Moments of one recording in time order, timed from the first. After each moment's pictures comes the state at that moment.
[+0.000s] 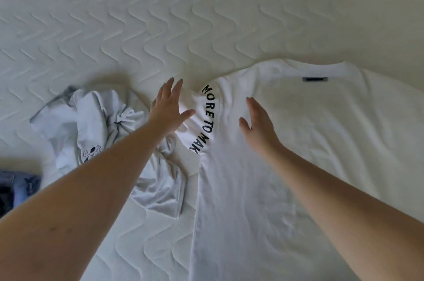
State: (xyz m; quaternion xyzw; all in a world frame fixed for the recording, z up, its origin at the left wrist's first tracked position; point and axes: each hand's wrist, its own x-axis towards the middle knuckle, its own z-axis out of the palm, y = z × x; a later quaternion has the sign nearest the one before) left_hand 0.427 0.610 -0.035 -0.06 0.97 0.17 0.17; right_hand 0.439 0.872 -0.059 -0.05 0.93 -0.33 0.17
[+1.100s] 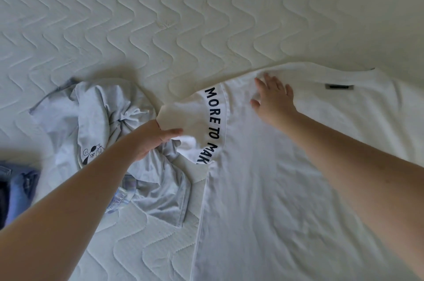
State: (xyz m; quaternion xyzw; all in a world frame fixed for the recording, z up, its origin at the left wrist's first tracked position) left_hand 0.474 0.561 -0.044 -0.32 0.72 0.54 0.30; right_hand 0.343 0.860 -0.080 -0.12 0.97 -0.09 0.21
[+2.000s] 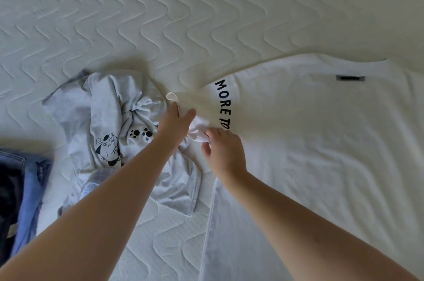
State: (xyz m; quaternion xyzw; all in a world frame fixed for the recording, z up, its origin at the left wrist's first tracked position) left_hand 0.479 0.602 -0.045 -0.32 0.84 0.43 0.11; right_hand 0.514 0.749 -0.060 -0.16 0.95 -0.27 0.08
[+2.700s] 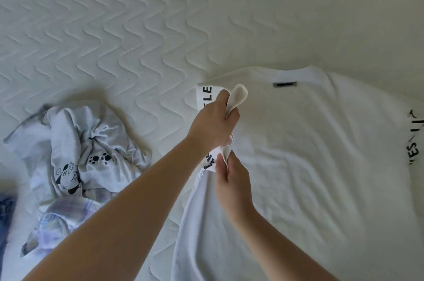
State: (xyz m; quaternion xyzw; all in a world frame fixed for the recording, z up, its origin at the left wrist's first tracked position) left_hand 0.426 0.789 0.031 0.00 0.92 0.36 0.13; right_hand 0.545 0.870 -0.006 0.09 0.83 -0.54 0.09
